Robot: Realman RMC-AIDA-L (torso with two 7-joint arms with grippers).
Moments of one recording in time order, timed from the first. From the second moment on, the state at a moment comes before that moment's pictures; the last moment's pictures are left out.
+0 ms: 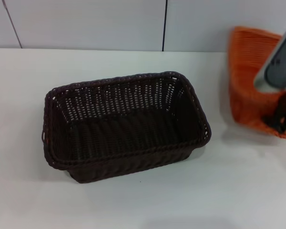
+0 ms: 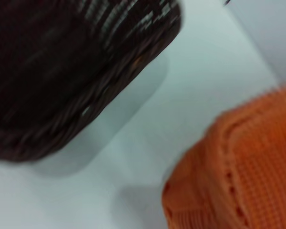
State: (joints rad) left arm -0.31 -2.06 -1.46 -0.31 2.49 0.89 0.18; right arm 0.45 2.07 1.59 1.68 -2.92 1.46 -0.64
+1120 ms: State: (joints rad) left arm -0.27 -2.07 -1.43 -0.33 2.49 0.89 0.13; right arm 0.63 1.97 1.41 2.02 -2.78 1.54 -1.42
